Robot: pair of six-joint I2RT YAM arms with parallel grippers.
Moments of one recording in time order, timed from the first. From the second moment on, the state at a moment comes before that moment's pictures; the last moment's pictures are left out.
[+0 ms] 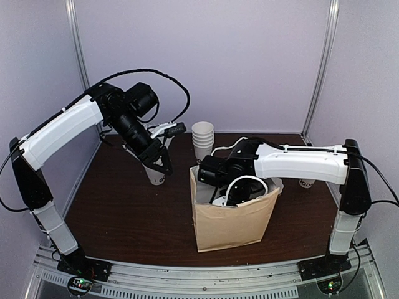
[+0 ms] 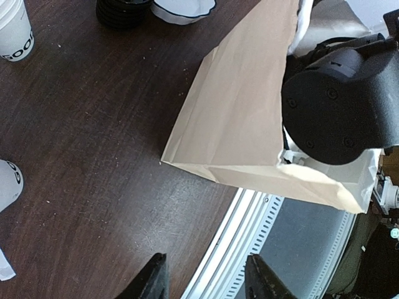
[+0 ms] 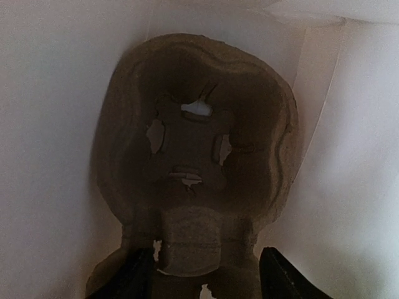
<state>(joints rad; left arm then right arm) -0.73 1.71 1.87 -1.38 0.54 0.14 1.10 1.88 1.60 -1.29 0.07 -0.78</state>
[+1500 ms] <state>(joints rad) -0.80 1.73 1.82 -1.22 0.74 0.06 1.11 1.77 1.99 -1.50 0.03 -0.74</state>
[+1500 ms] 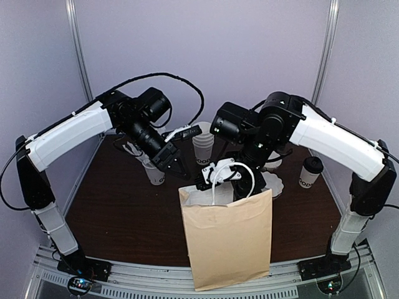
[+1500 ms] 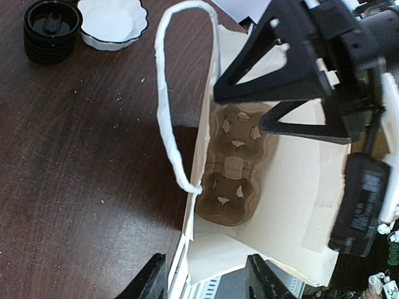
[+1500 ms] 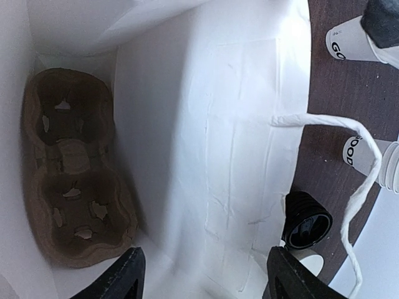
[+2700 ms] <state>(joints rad) -0.86 1.85 1.93 -1.23 0.75 0.09 1.00 1.69 2.05 -1.47 0.19 -0.76</state>
